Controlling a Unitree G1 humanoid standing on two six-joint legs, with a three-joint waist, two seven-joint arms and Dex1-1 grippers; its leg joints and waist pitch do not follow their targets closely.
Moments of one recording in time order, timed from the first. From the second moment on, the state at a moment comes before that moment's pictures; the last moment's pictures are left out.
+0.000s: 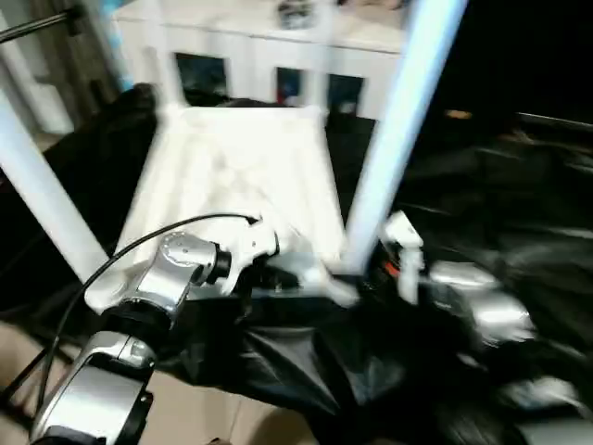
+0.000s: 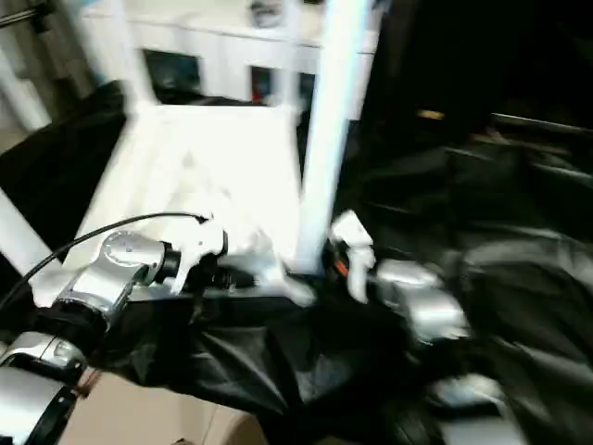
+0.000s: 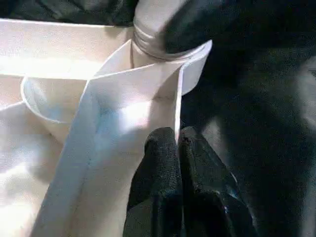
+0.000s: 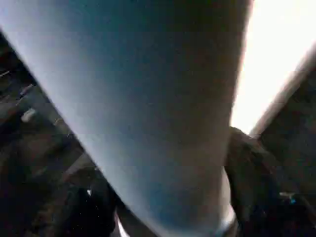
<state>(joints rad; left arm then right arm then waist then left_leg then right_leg) -0.67 0.27 -0.23 0.79 0.05 0.02 -1.13 -0.54 -0.20 0.06 0.65 0.14 0.20 0.83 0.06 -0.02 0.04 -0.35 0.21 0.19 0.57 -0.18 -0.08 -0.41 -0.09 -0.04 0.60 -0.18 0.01</state>
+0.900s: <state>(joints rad) -0.64 0.29 -0.23 0.70 0.04 0.04 -1.20 -0.52 -0.26 0.10 0.63 0.14 0.14 1.03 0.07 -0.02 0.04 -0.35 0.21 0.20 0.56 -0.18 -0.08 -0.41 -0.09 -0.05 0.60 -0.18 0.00</state>
